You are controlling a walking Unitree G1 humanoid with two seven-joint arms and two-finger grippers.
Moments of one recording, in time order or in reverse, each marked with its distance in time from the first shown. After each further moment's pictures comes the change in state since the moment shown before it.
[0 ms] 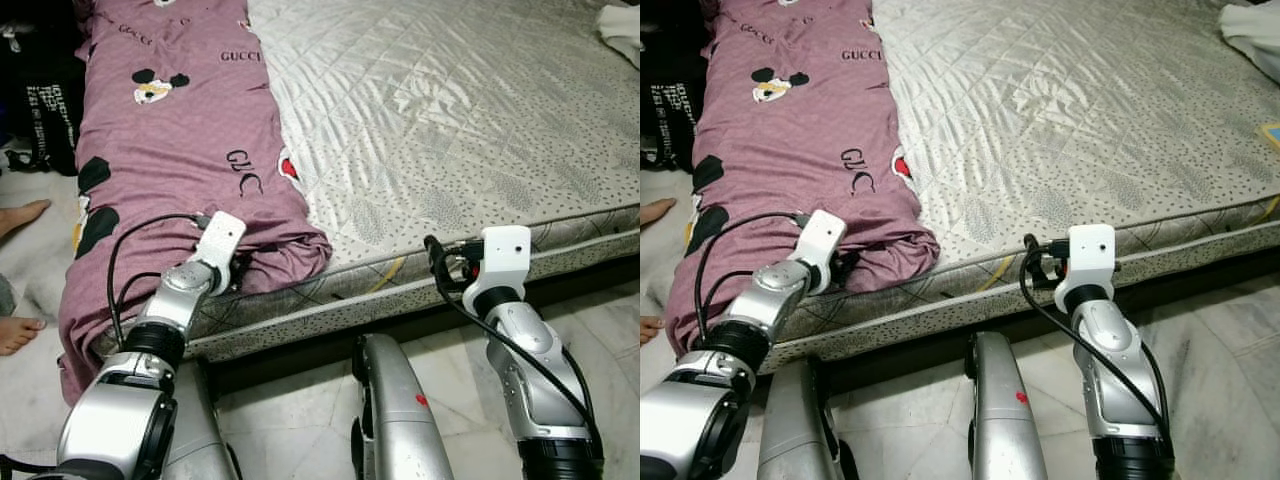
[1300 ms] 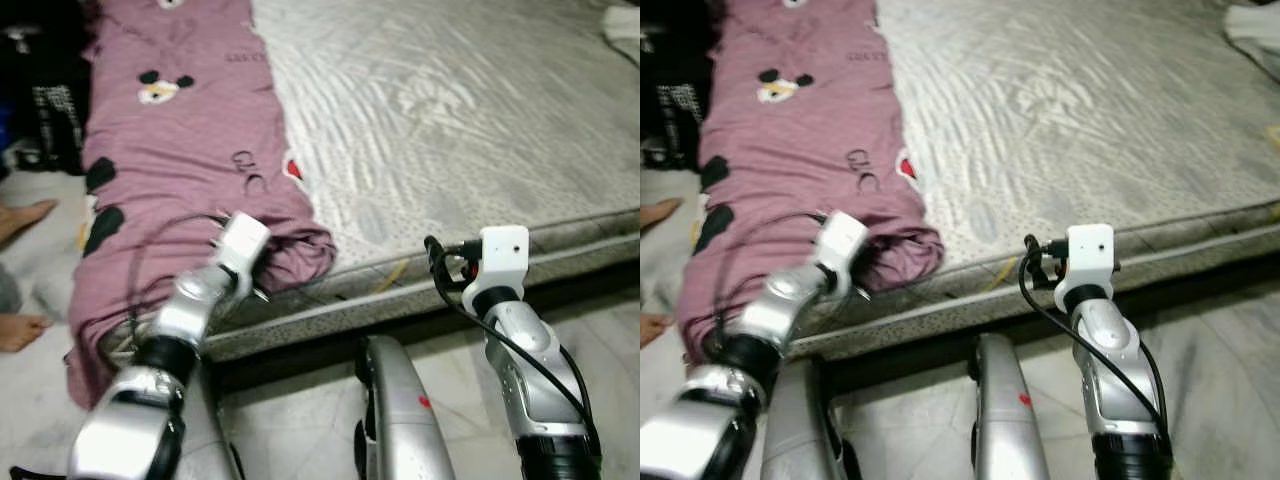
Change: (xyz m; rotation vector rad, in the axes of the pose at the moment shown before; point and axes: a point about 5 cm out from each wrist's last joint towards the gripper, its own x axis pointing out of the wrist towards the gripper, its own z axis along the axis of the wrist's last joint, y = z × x) left arm -0.002 -0.044 0.012 0.031 -0.111 -0.237; right arm 0.003 0.000 -0.003 -0.009 0.005 -0.003
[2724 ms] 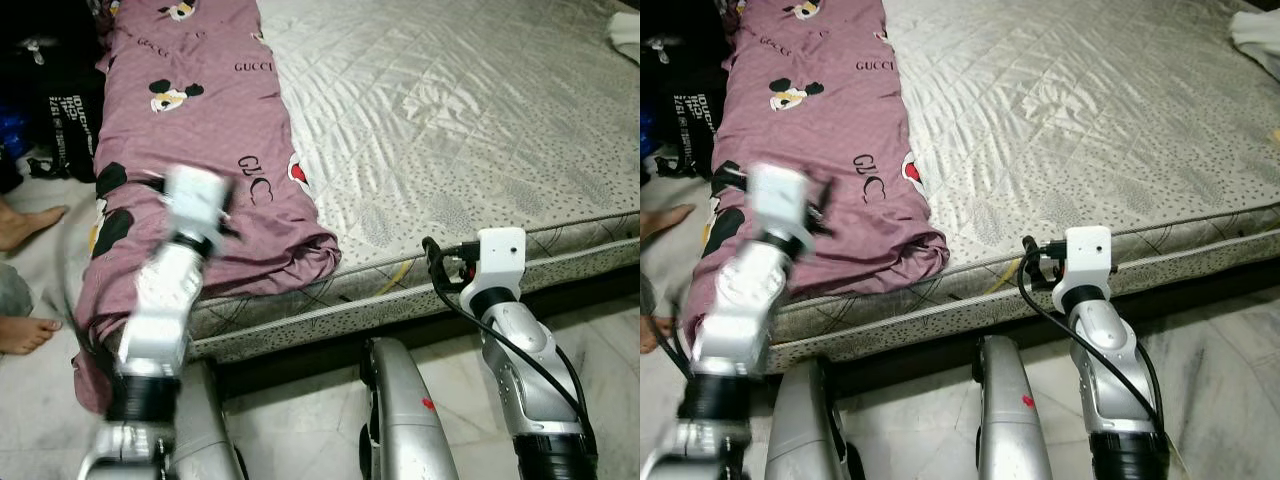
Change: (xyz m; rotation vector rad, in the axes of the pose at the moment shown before) left arm -0.069 0.049 0.062 -0.094 -0.447 0.573; right arm -0.001 0.001 -0.007 0.014 0.015 -0.004
